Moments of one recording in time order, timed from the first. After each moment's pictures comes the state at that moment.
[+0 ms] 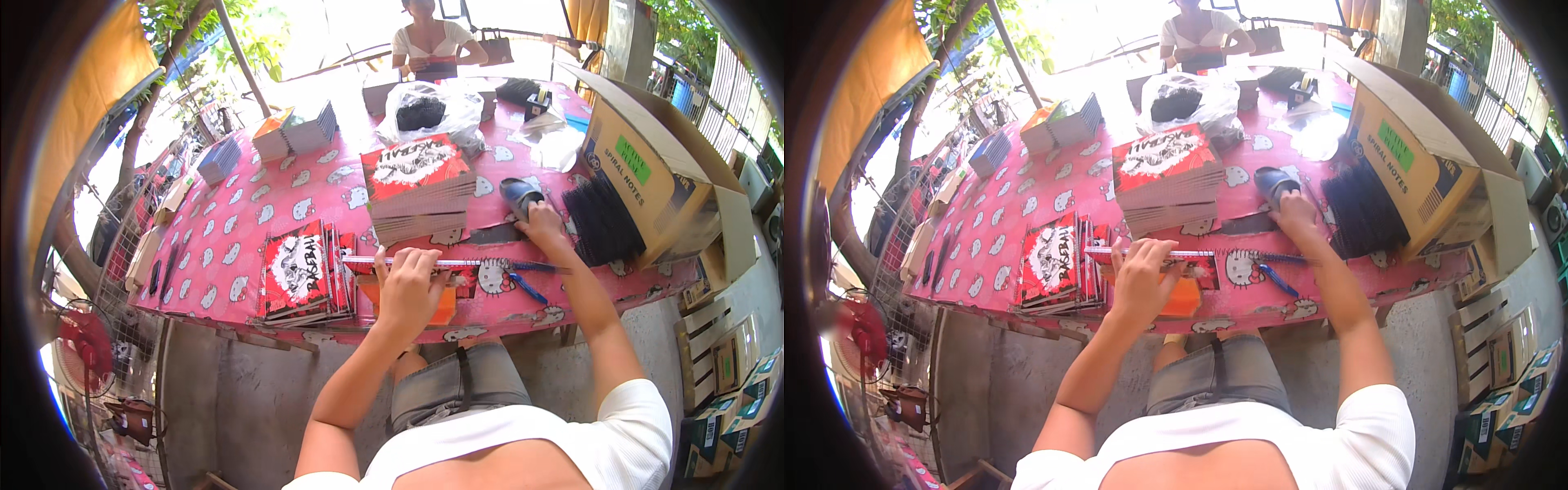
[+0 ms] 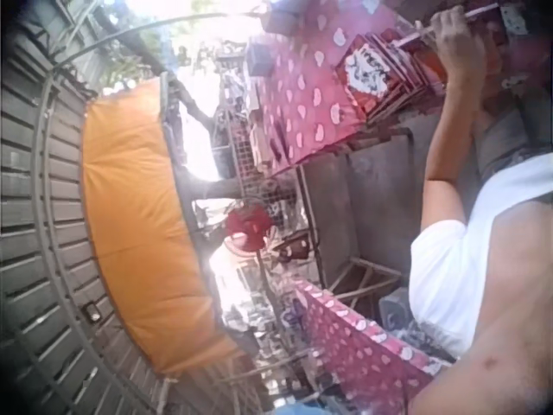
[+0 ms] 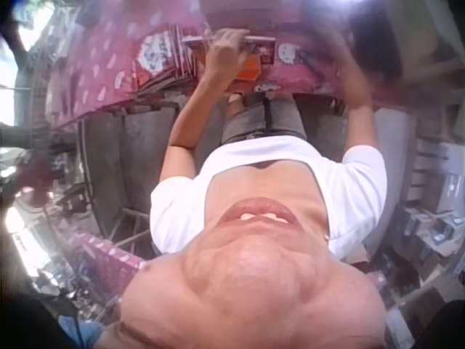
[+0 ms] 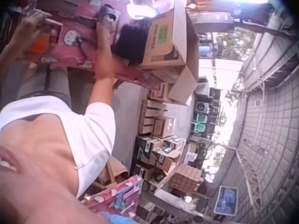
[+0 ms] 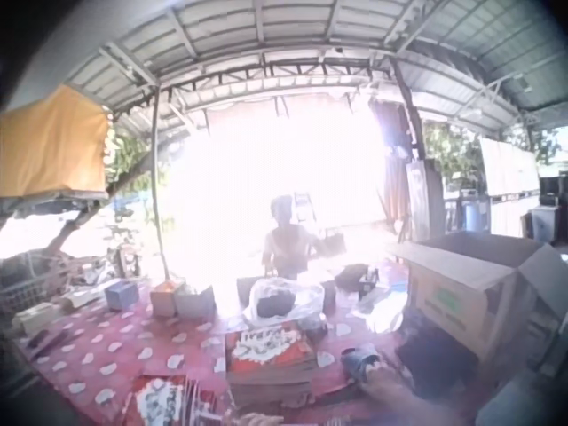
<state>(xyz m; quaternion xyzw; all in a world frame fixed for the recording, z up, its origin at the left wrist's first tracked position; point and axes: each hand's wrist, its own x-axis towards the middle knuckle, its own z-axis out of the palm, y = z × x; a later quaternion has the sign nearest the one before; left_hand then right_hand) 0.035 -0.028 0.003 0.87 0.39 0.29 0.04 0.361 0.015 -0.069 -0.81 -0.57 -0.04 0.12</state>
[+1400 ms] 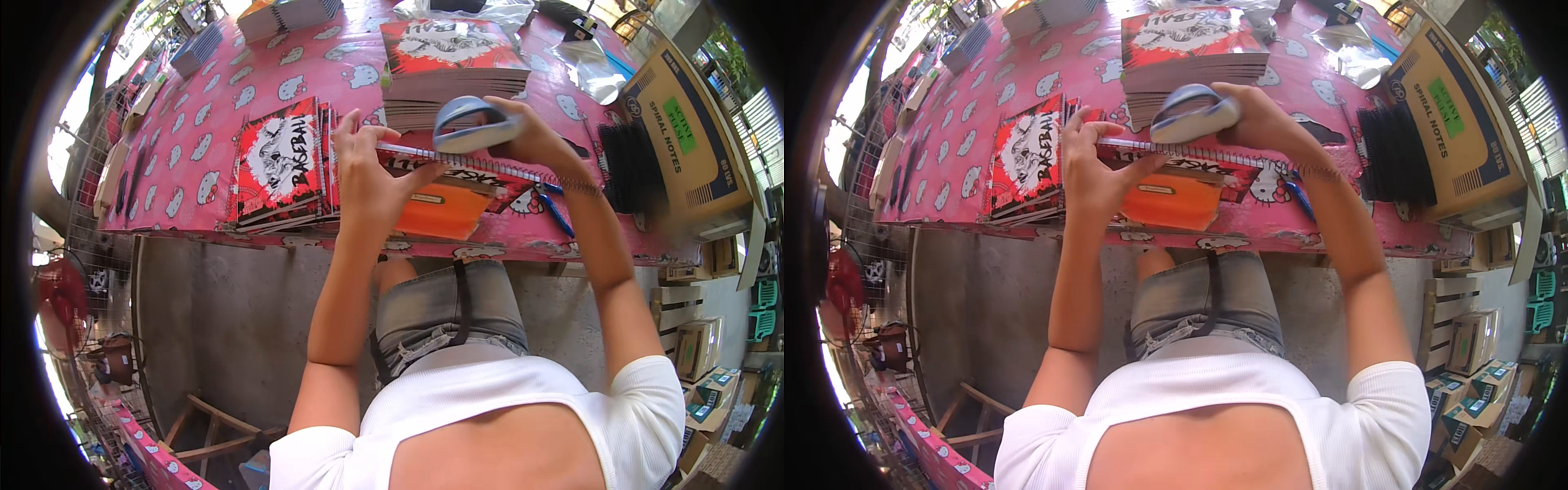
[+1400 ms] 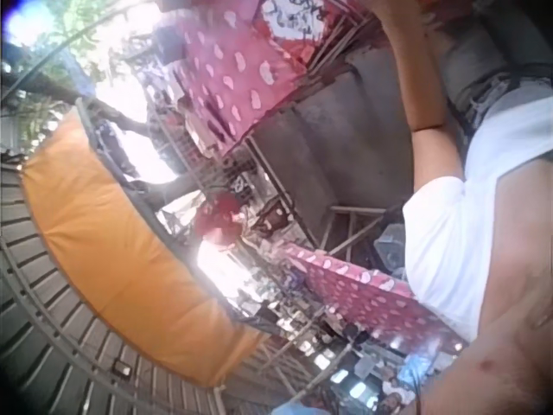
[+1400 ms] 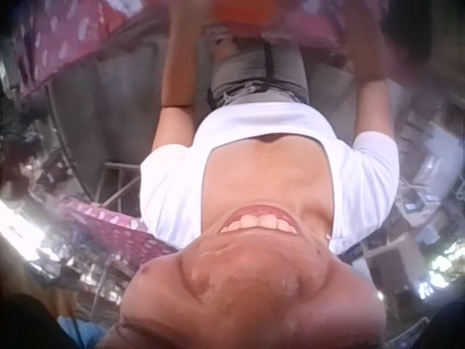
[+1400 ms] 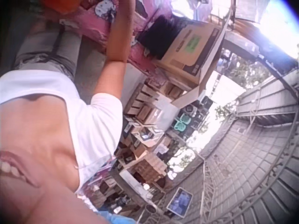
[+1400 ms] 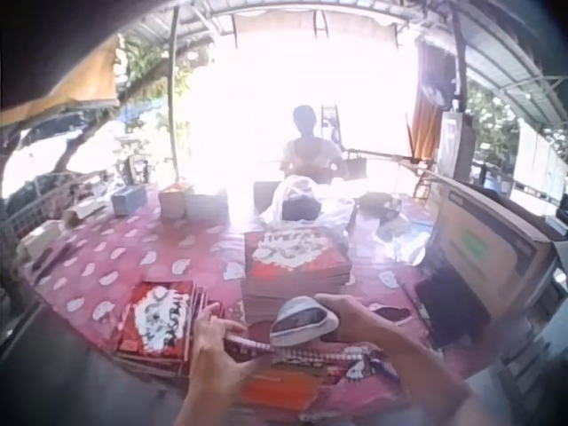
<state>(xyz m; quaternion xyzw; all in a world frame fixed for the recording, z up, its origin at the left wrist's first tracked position) -0.016 0.009 -0.009 0.74 0.50 0.45 0.04 0.236 0.023 0.006 -0.34 -0.67 0.47 0.46</state>
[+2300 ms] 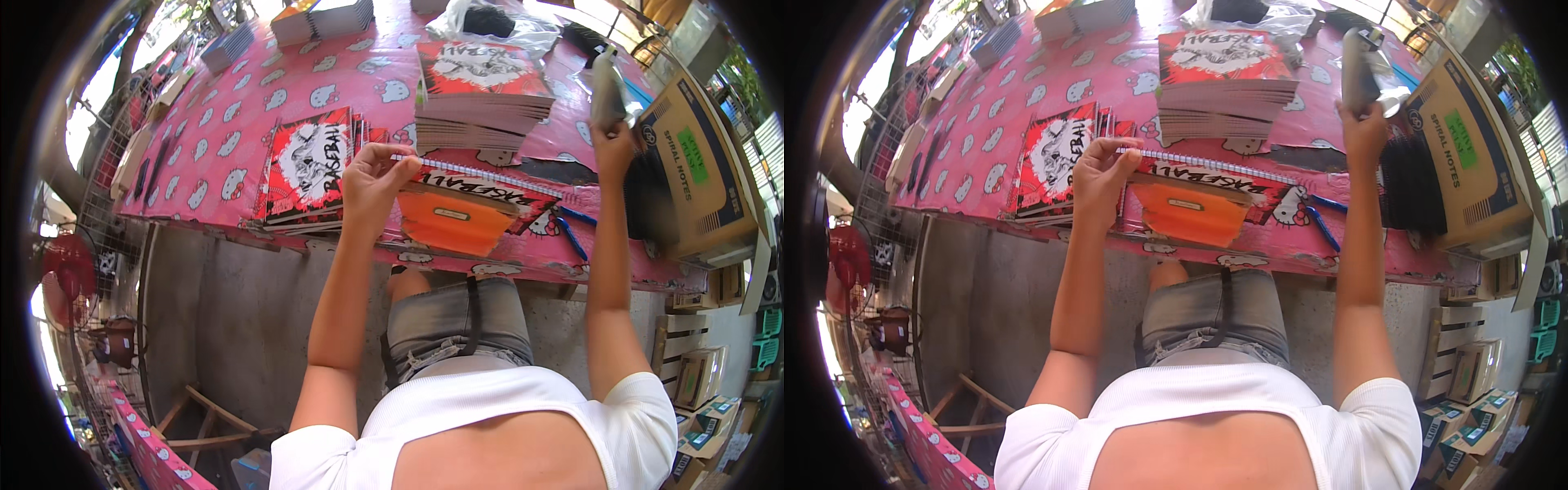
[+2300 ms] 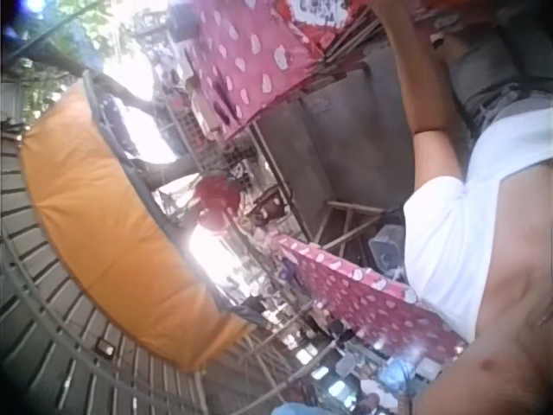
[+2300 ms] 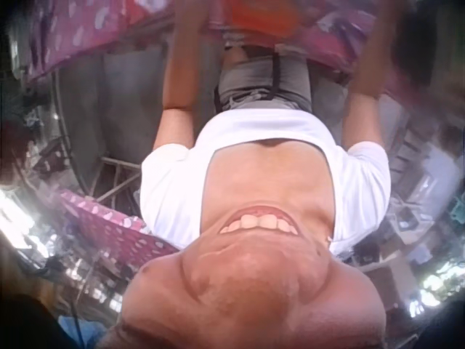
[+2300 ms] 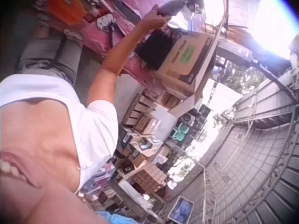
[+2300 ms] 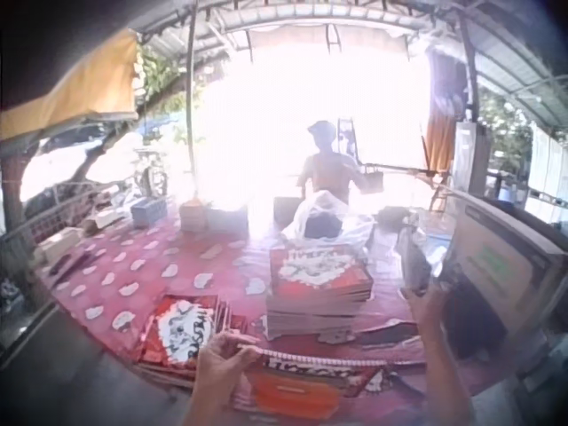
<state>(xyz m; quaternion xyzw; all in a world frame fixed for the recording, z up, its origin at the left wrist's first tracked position) -0.044 0.024 -0.019 0.47 0.32 0.59 0.58 0.343 0.043 -0.029 -0.73 -0.46 -0.08 0.50</state>
